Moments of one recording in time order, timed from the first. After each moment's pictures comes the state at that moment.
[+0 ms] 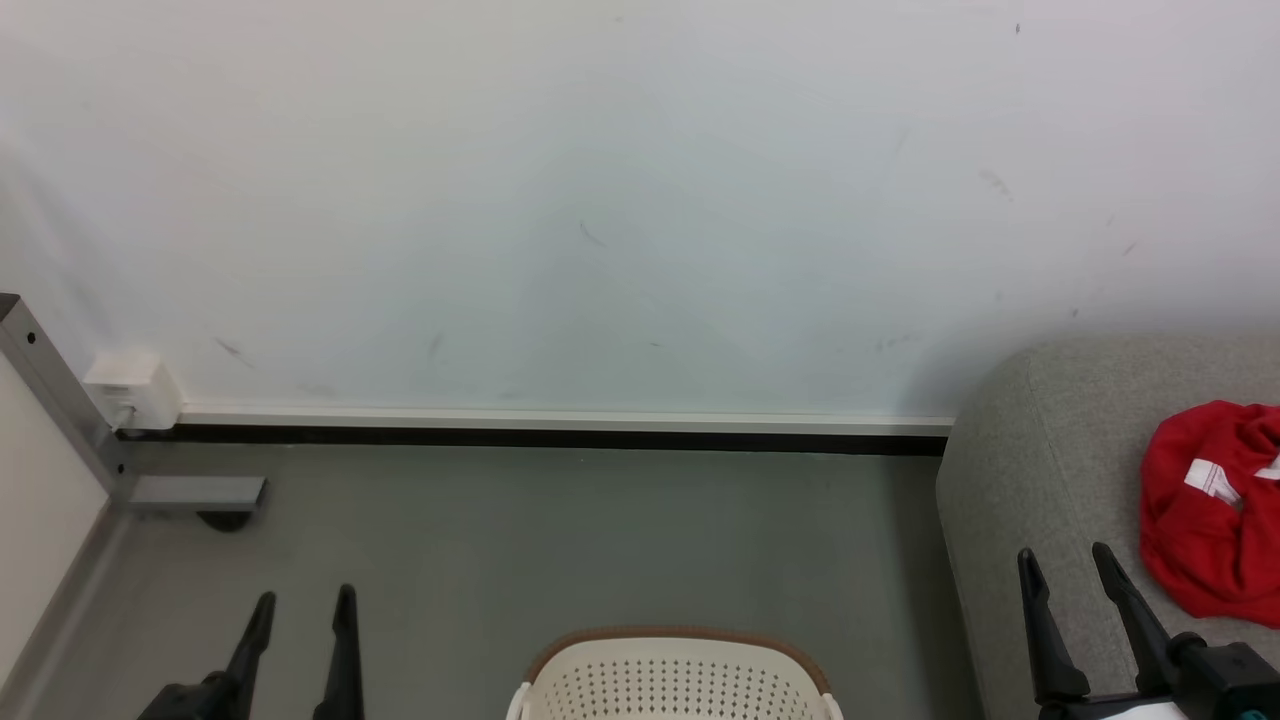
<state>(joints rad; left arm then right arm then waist) 0.01 0.08 0.07 0.22 -0.15 -0.05 -0.26 -0.06 -0.10 0.06 0.27 0.28 0.13 -0.26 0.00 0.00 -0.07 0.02</state>
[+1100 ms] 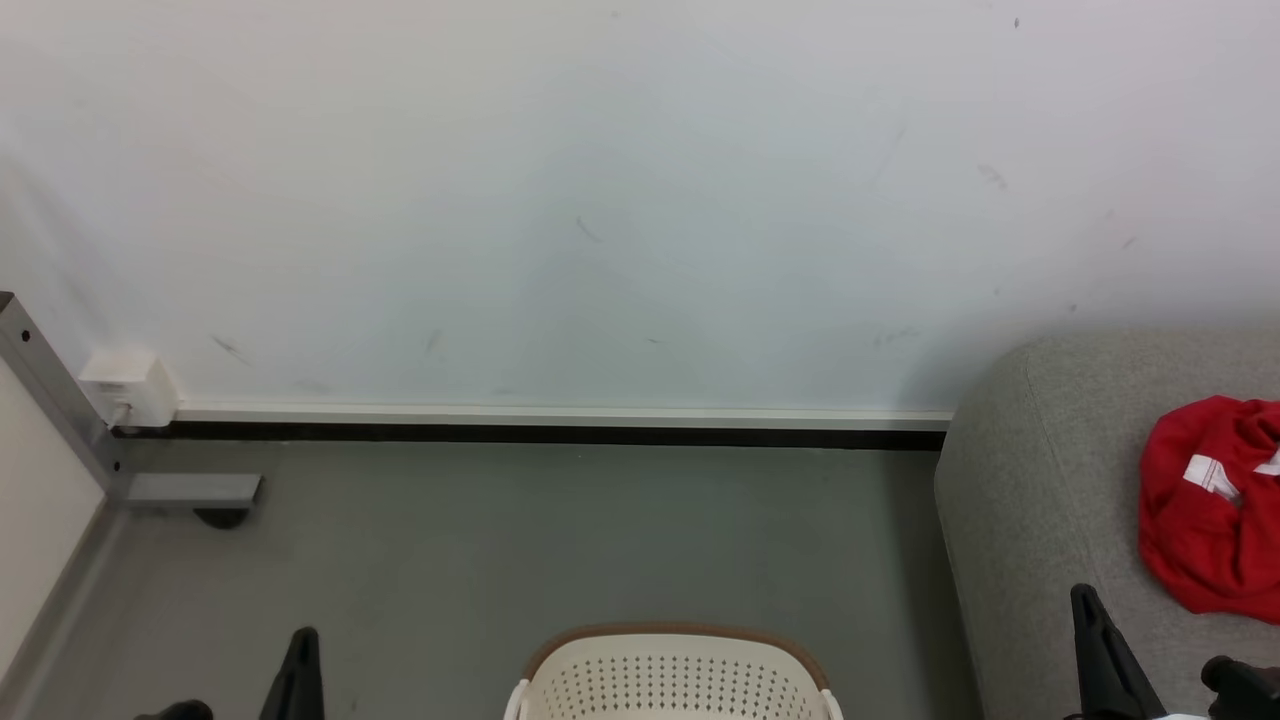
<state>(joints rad) 0.02 0.05 0.10 0.30 -0.36 -0.09 -0.19 -0.04 -0.08 0.04 0.32 0.50 0.13 -0.19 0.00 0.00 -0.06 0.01</state>
